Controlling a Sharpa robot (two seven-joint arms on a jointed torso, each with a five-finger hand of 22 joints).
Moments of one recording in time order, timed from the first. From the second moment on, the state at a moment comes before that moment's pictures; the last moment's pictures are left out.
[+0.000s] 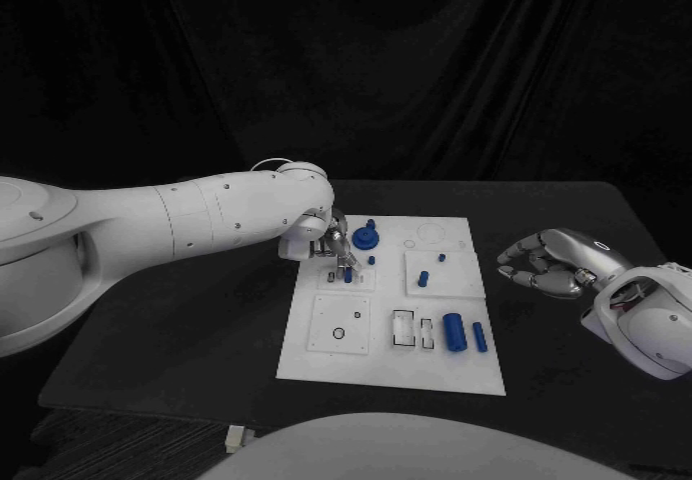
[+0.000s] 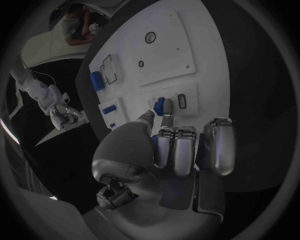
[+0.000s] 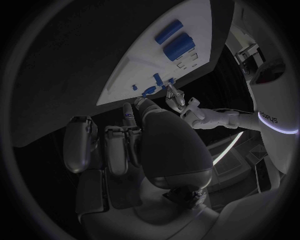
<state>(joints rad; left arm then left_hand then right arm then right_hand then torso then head) 1.31 -0.53 -0.22 1.18 -0.89 0.38 -0.64 1.11 0.11 0.03 0.16 0.17 1.11 0.06 0.07 0.74 1.46 -0.01 1.57 1.31 1.47 -0.06 1.57 1.31 0.04 1.46 0.06 1.38 1.31 1.21 -1.05 -0.25 1.64 -1.38 -0.46 -0.05 1.40 -0.01 0.17 0.23 0.44 0.93 0.10 0.18 0.15 1.46 0.01 1.51 1.31 1.47 -0.05 1.55 1.31 0.04 1.47 0.06 1.33 1.31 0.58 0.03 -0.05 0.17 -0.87</state>
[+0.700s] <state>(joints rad) 1.31 -0.53 -0.21 1.18 -0.89 0.38 -0.64 1.12 0.07 0.19 0.04 0.32 1.11 0.05 0.07 0.73 1.46 -0.01 1.57 1.31 1.47 -0.06 1.57 1.31 0.04 1.46 0.06 1.38 1.31 1.21 -1.05 -0.25 1.63 -1.38 -0.46 -0.05 1.40 -0.01 0.17 0.22 0.44 0.93 0.10 0.18 0.15 1.46 0.01 1.50 1.31 1.47 -0.05 1.55 1.31 0.04 1.47 0.06 1.33 1.31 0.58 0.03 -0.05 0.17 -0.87</state>
